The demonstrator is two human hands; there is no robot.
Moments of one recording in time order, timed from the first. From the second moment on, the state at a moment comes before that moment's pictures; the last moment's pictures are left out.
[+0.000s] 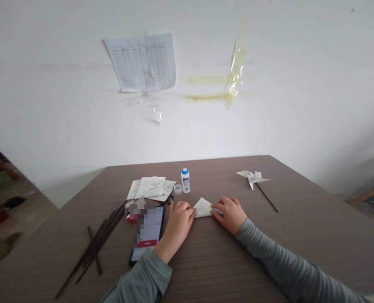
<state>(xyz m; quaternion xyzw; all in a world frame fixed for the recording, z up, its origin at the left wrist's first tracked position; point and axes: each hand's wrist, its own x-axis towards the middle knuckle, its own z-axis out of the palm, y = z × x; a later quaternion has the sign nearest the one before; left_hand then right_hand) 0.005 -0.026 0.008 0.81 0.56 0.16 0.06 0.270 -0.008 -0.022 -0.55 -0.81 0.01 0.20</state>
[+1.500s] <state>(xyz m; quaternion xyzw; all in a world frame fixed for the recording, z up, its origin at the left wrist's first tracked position) 0.032 -0.035 0.023 0.80 0.58 0.12 0.02 0.262 -0.012 -0.016 -0.57 -0.80 0.00 0.19</state>
